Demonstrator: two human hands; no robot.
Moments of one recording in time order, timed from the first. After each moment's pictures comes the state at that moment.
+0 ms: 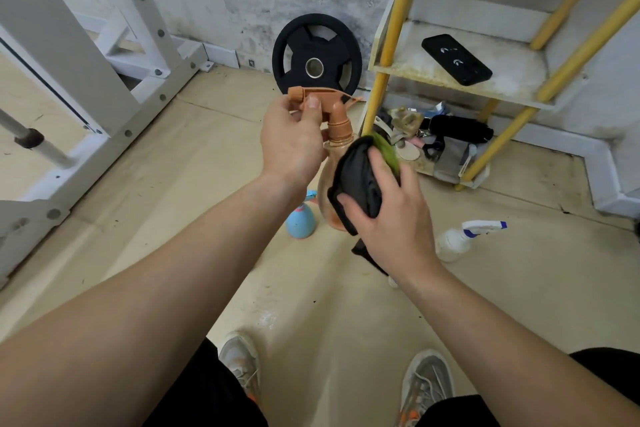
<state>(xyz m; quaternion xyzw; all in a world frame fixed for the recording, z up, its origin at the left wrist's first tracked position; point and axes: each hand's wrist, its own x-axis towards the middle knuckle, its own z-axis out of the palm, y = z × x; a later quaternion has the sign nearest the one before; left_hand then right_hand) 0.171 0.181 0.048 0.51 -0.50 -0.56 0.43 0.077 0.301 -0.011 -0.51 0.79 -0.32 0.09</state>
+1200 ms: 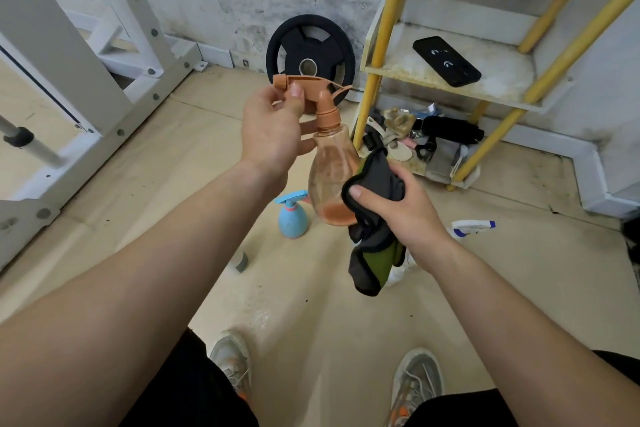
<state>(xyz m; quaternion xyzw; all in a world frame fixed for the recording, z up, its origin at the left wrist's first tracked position) 0.178 0.177 0.061 0.47 -0.51 -0.59 0.42 0.034 0.304 -0.011 -0.33 0.70 -0.47 0.42</state>
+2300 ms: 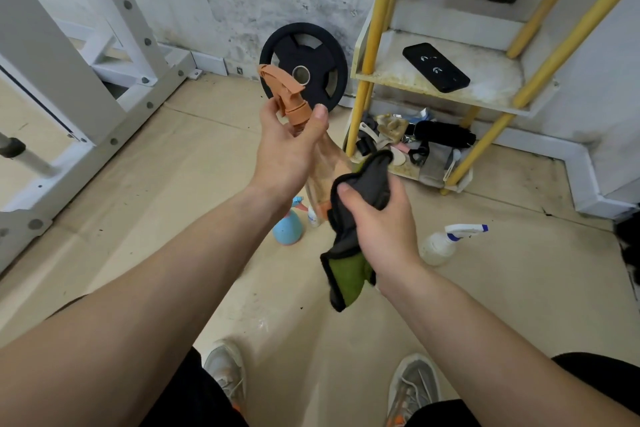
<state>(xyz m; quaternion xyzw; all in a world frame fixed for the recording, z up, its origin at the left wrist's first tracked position) 0.163 0.191 0.038 0.45 -0.56 -0.58 0.40 0.080 0.305 0.007 -0.23 0.72 -0.56 0.34</state>
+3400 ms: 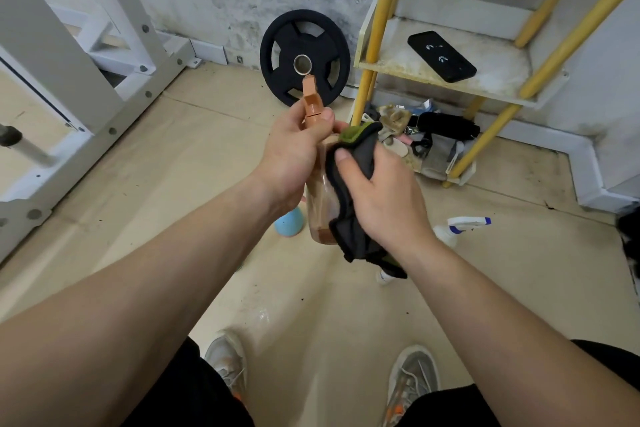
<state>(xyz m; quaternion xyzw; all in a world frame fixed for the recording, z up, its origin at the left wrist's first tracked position) 0.164 0.196 0.043 0.38 -0.52 -0.68 0.36 0.064 0.289 0.027 -0.46 0.79 -0.36 0.18</state>
